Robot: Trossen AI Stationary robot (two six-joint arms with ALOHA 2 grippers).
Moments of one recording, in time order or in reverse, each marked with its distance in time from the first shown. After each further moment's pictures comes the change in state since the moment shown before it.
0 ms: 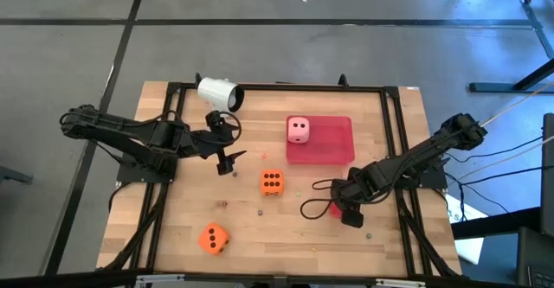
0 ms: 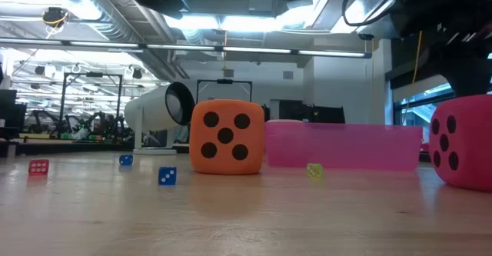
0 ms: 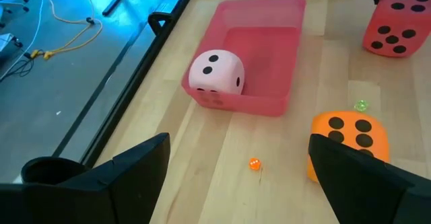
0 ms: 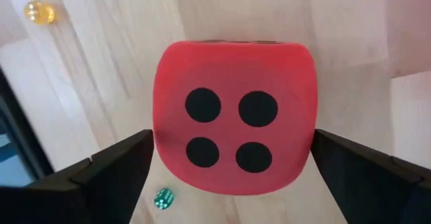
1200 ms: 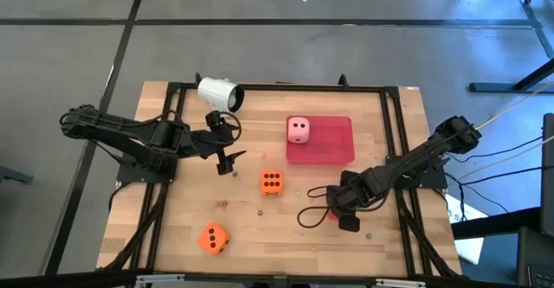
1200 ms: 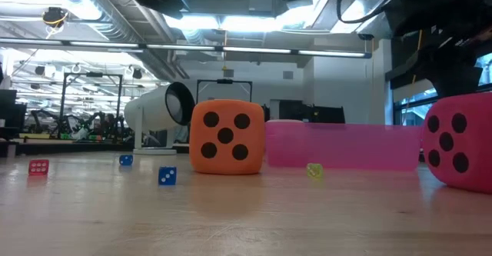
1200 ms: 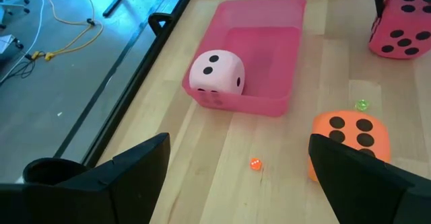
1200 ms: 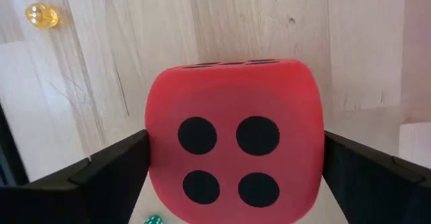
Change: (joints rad) left arm 0.000 0.000 0.000 0.000 -0.001 0.009; right arm 0.017 0.082 0.001 0.077 0.087 -0.099
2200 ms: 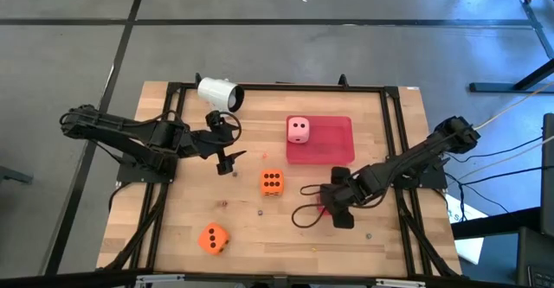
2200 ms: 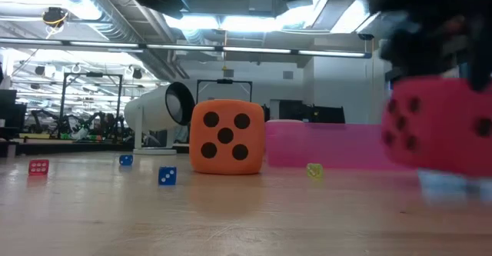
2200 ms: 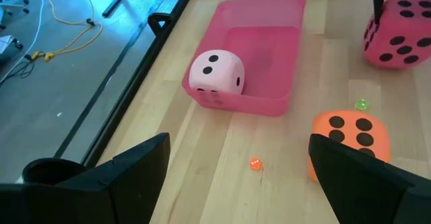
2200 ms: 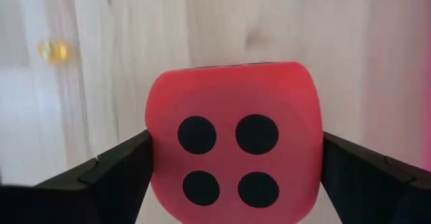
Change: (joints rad) left arm 0.000 0.000 0.000 0.000 0.001 0.000; right arm -0.009 0.000 0.081 0.035 0.086 -0.146
